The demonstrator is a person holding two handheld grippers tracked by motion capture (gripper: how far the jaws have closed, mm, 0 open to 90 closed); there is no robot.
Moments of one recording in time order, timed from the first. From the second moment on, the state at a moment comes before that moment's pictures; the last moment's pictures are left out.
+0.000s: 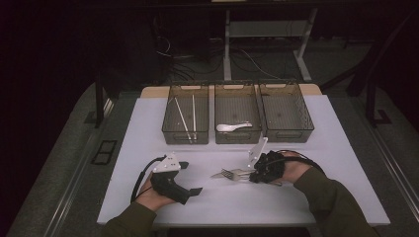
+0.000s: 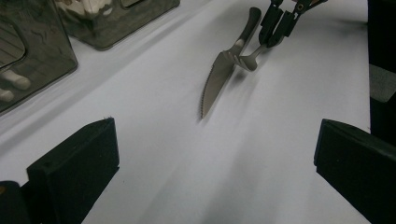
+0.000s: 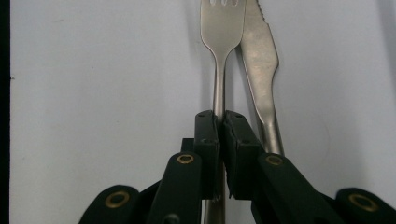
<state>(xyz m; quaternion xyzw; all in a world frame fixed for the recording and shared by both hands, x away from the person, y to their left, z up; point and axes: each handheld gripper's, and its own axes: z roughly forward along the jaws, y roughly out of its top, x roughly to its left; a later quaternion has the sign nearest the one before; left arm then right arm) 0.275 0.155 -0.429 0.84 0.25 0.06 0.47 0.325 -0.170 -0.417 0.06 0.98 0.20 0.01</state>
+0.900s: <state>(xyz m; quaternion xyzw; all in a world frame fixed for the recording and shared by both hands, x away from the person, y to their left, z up) 0.273 0.159 -0.429 0.84 0.25 0.08 0.47 0.330 -0.199 -0.396 0.13 0.94 0.31 0.04</state>
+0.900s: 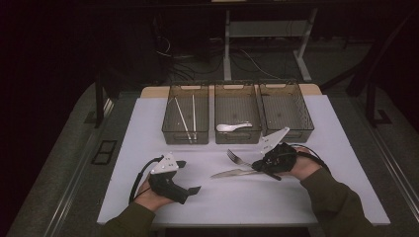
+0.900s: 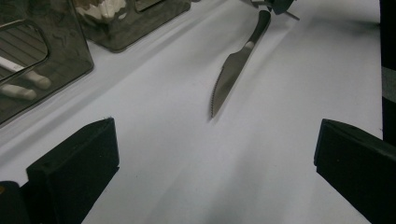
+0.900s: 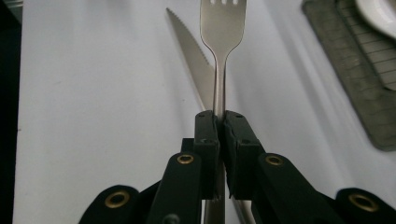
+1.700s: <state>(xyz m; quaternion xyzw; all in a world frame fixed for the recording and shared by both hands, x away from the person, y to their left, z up) 0.273 0.160 -0.433 0.83 0.25 0.08 0.49 0.345 -0.245 -0.365 0.27 0.87 0.41 0.08</state>
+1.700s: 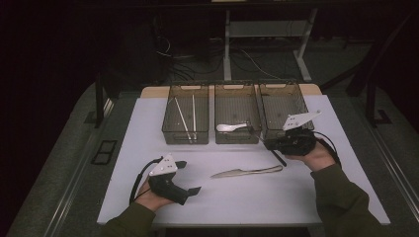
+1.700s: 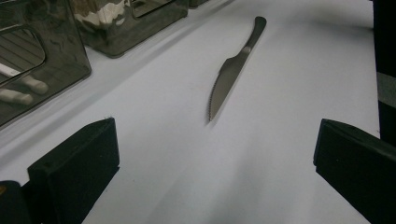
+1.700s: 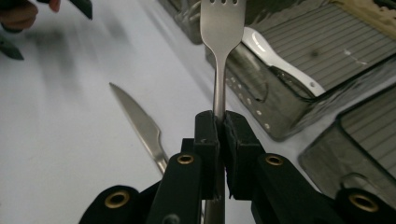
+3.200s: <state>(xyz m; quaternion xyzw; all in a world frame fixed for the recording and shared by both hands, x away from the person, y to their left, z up) 0.273 0.160 -0.432 0.83 0.25 0.08 0.49 0.445 -0.321 -0.346 0.45 0.77 0.41 0.20</state>
